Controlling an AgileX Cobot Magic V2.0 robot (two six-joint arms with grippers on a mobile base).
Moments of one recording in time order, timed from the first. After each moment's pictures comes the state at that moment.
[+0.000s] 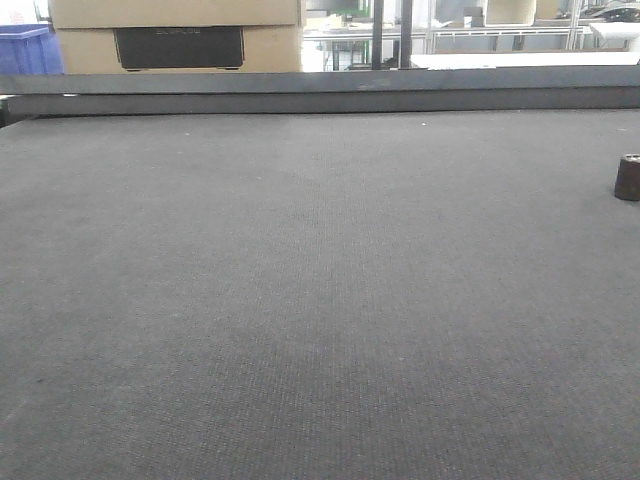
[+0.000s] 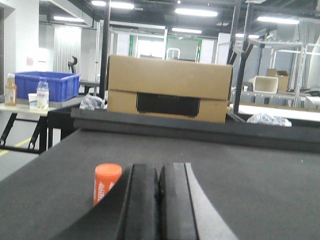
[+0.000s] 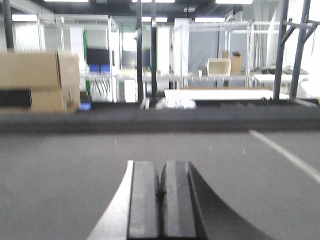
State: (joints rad) left arm -0.07 0.00 -0.03 0.01 -0.12 -0.08; right arm -0.01 0.00 -0.05 0.16 -0.08 -0.09
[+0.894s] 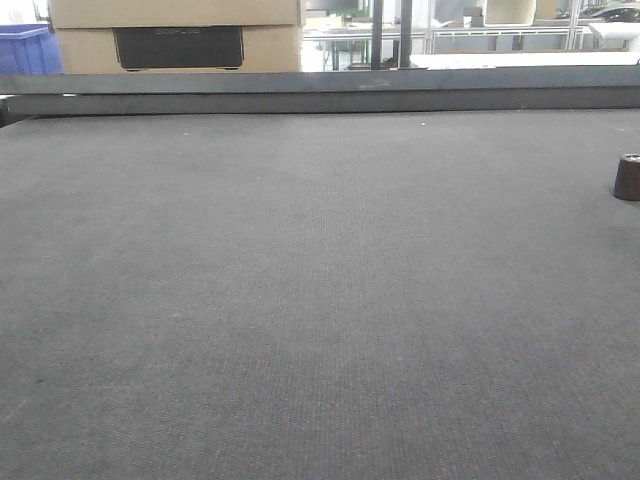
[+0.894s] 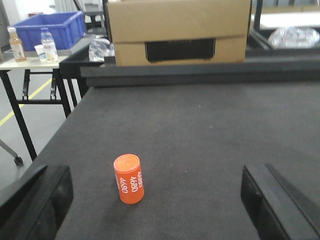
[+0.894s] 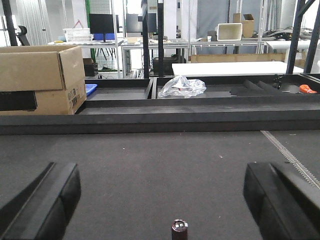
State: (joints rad) left arm -0.08 0.57 -0.60 0.18 0.26 -0.08; right arm -0.01 0.55 -0.63 0.17 0.14 -0.09
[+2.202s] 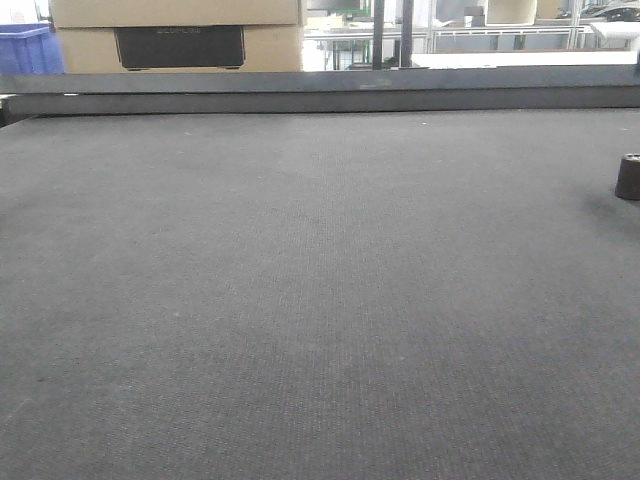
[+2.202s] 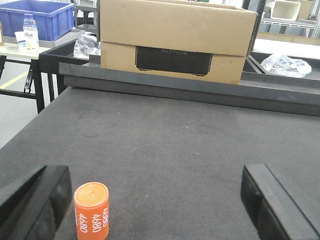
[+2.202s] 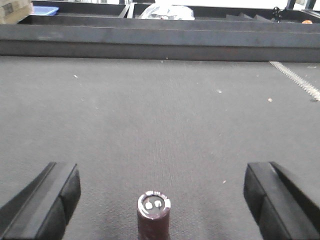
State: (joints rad) left arm -0.08 0.90 -0.60 0.01 -0.13 -0.08; right arm -0.04 1.61 -0.63 0.11 -0.73 -0.09
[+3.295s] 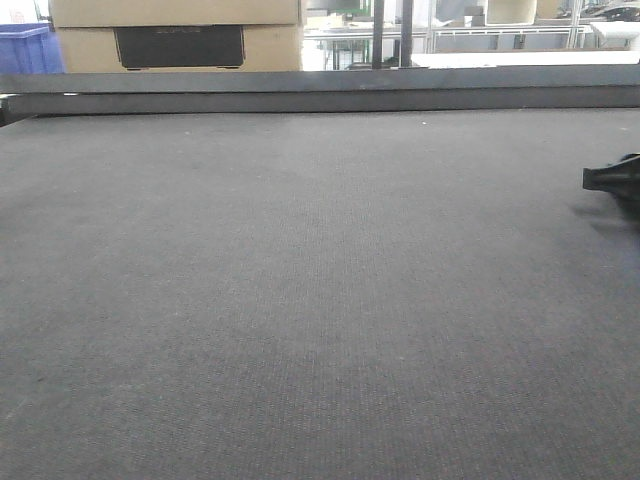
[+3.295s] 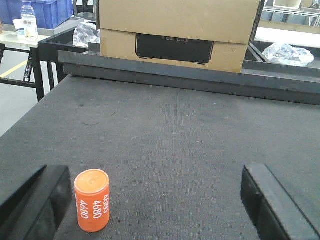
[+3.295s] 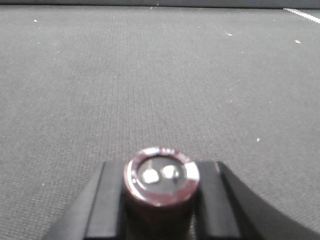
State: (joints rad) left arm -0.08 0.90 -0.60 0.01 -0.09 -0.08; right arm -0.04 2.08 -0.85 0.15 -0.92 -0.09
